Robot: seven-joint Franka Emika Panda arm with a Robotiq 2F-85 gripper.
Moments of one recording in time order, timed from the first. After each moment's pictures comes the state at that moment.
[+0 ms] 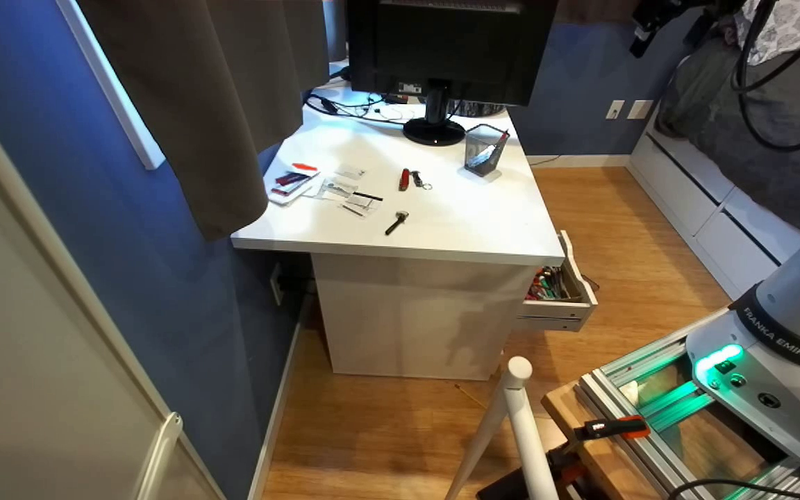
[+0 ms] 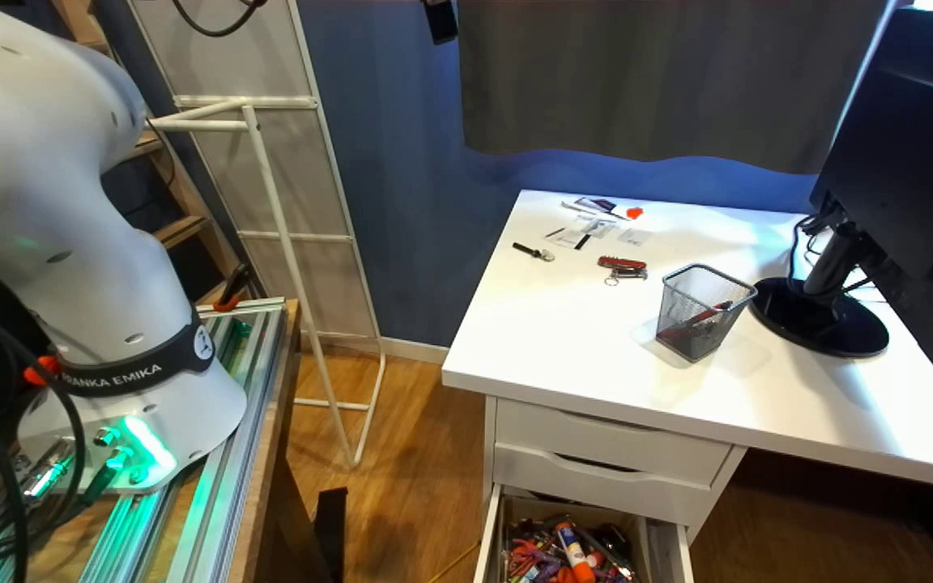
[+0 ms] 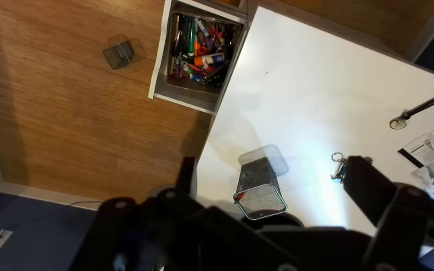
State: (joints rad) arm 0.01 -0.93 0.18 -2.62 -0.03 1.94 0.29
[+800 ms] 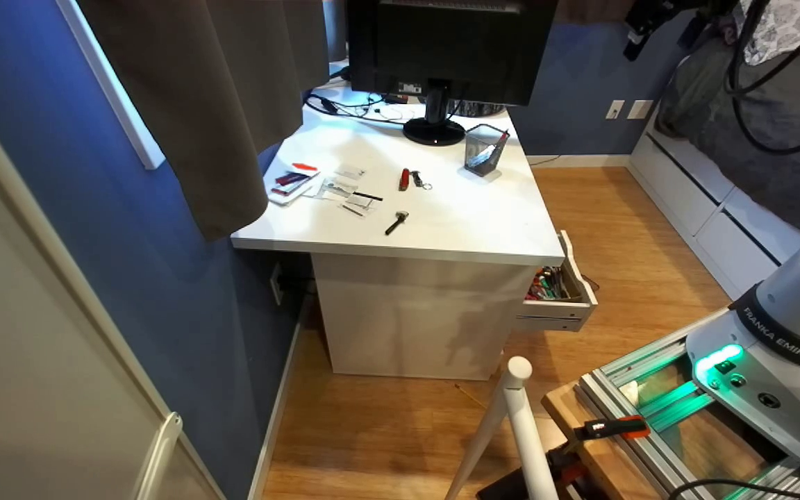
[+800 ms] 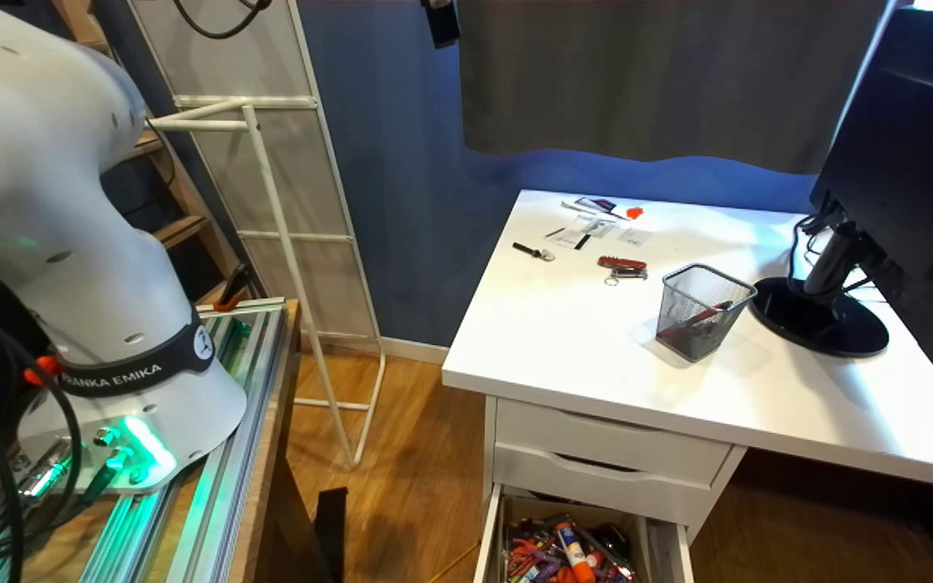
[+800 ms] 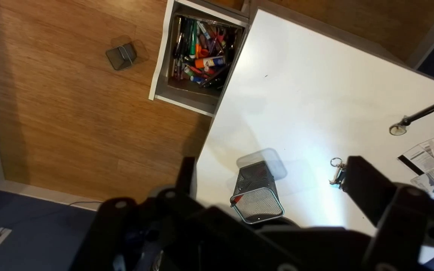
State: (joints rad) arm 0.01 -0.89 0.21 -2.60 -0.03 1.94 0.30
